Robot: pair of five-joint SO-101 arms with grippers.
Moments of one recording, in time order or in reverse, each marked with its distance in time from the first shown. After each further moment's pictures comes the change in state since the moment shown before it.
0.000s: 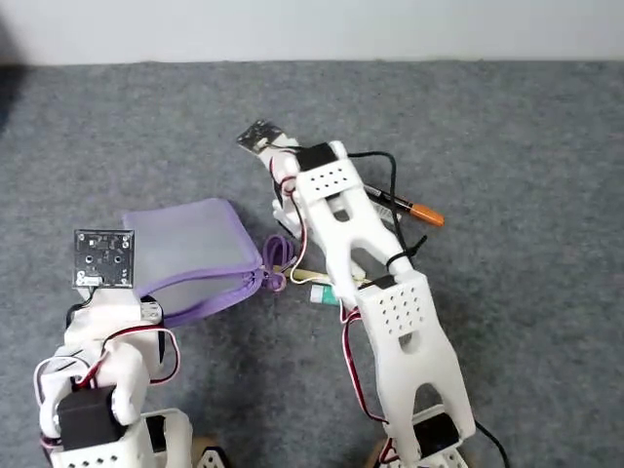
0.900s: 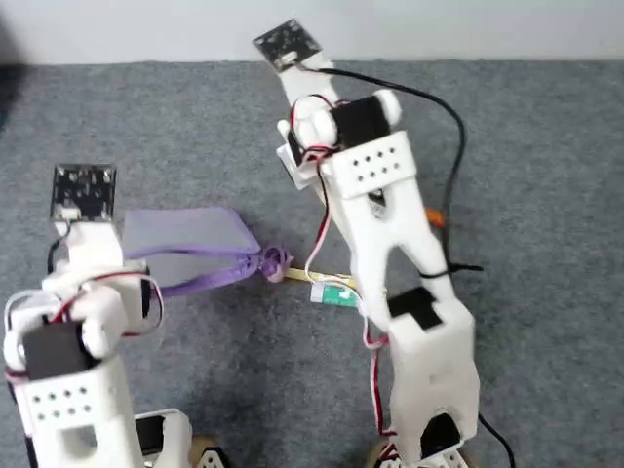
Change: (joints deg) left arm 0.0 27.9 -25.6 4.0 0.4; right arm 1.0 -28.1 -7.3 17.0 -14.0
